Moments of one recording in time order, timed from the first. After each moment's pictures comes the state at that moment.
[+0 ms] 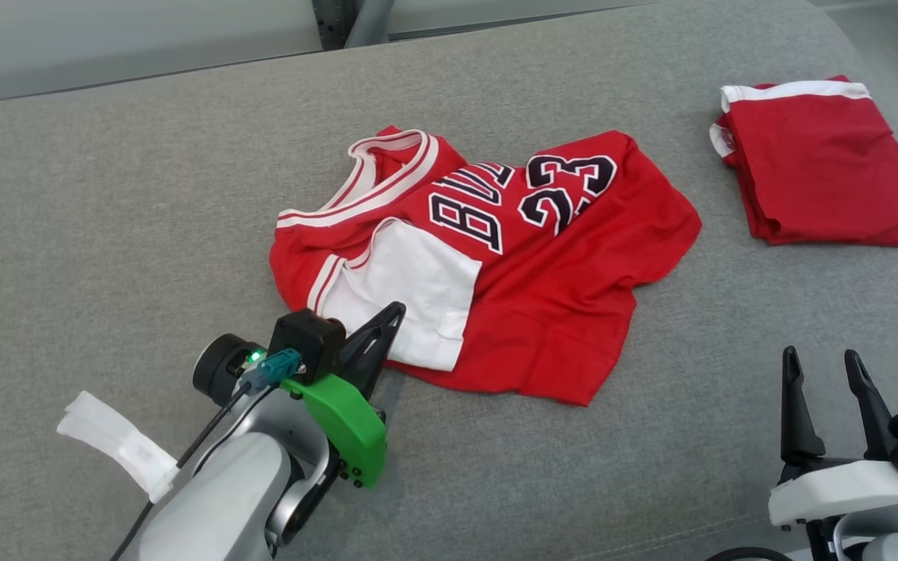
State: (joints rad) left arm -0.48 0.27 -0.74 0.36 -0.55 -0.06 -0.06; right arm 0.02 -0.05 -0.17 0.16 0.16 0.13 -0.26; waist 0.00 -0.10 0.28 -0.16
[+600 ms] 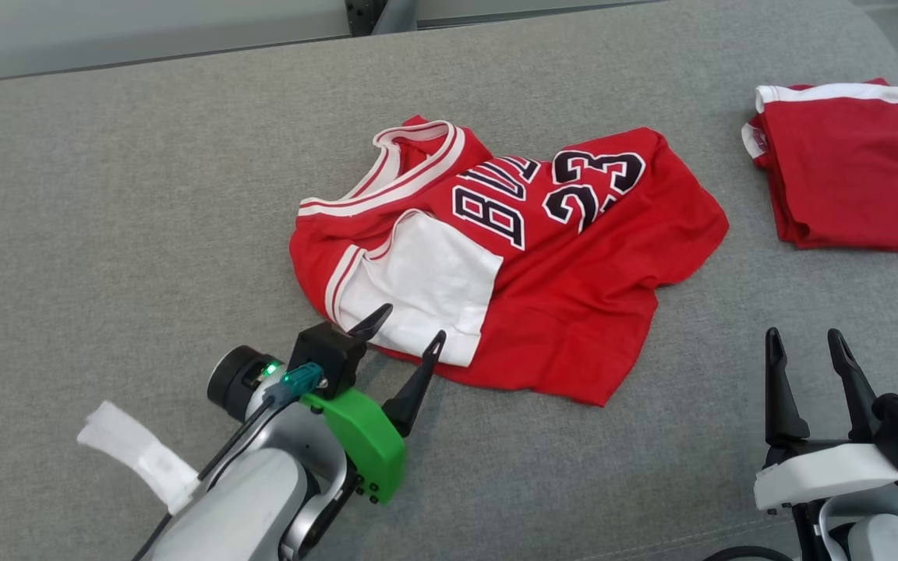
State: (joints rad) left arm -0.43 0.30 -0.77 0.21 -0.54 0.01 0.01; right arm -0.02 -0.05 -0.14 0.15 0.14 0.13 -0.26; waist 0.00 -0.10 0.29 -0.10
